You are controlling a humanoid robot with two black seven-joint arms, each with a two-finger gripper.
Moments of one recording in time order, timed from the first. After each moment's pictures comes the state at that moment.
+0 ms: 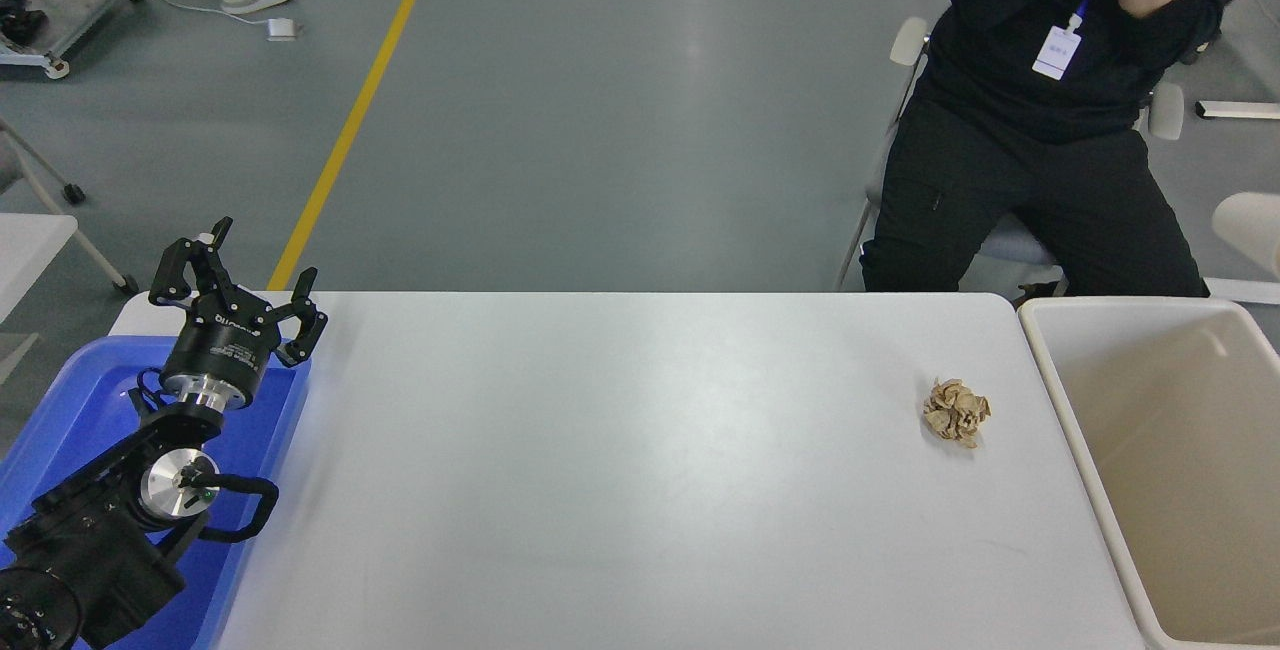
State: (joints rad) left arm -0.53 0.39 -0.87 -0.51 0.08 -0.53 -0.58; right arm 0.90 -0.74 -0.57 0.03 -0.41 0.21 0.55
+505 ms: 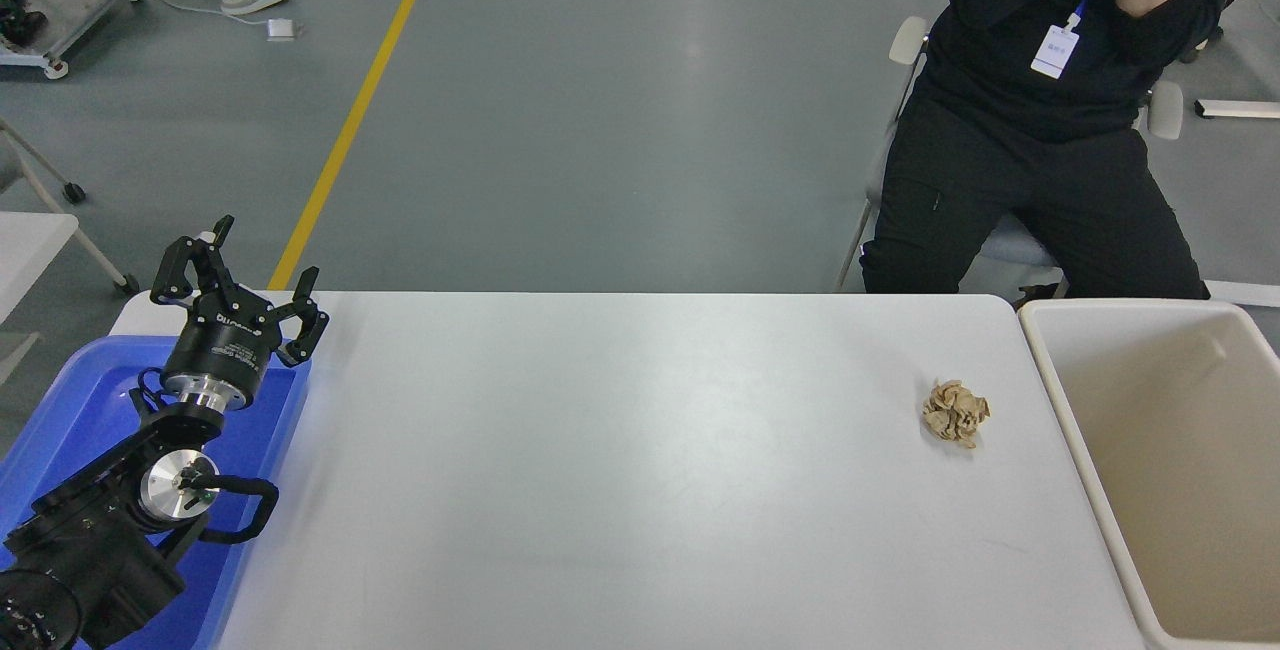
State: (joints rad) left arm -0.53 0.39 -0.87 -0.51 0.08 -0.53 -0.58; right arm 0.76 -0.62 -0.43 0.01 -0.40 0.18 0.29
